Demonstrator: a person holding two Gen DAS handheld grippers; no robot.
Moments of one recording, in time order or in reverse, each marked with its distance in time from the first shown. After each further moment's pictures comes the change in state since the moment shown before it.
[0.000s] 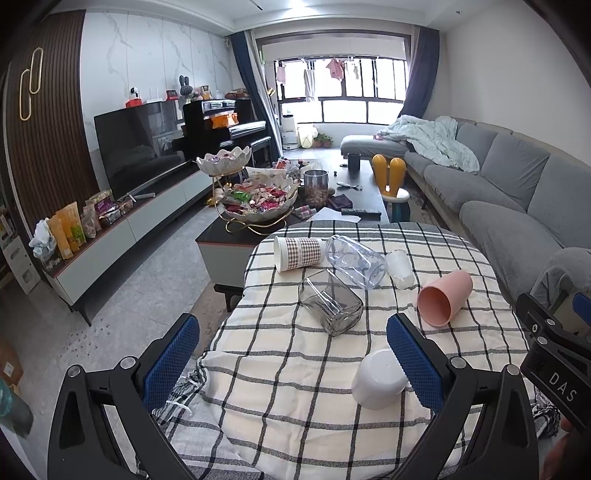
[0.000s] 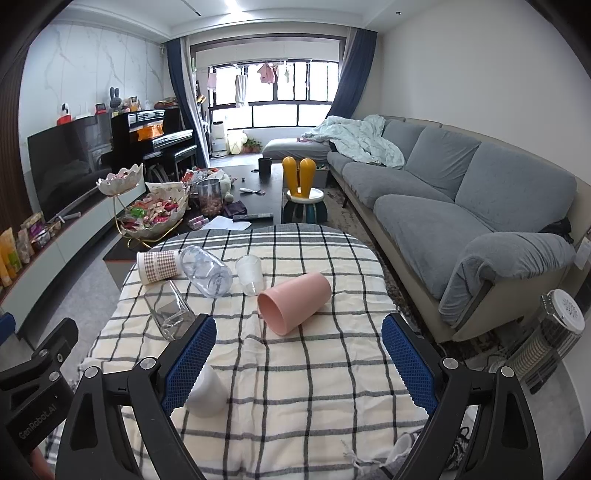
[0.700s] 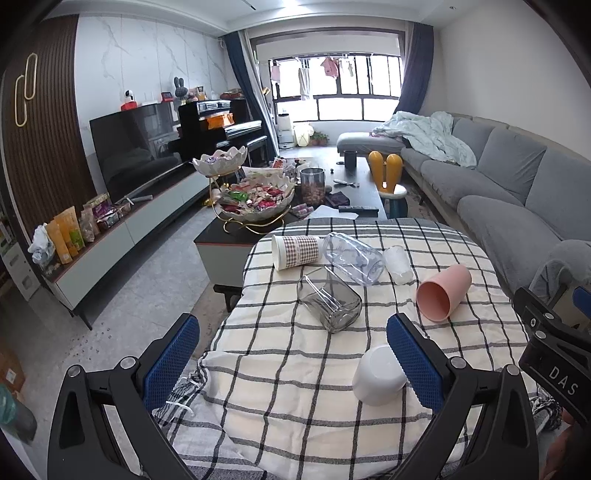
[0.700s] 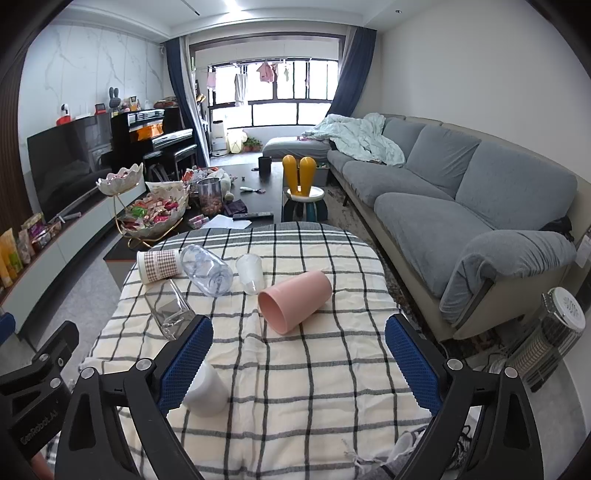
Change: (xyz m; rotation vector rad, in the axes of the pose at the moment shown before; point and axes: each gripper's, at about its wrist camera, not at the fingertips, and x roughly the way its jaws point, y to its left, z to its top) left arm -0.001 -0.002 0.000 0.032 0.007 -0.008; right arm -0.001 0.003 -0.001 0.004 0.003 0.001
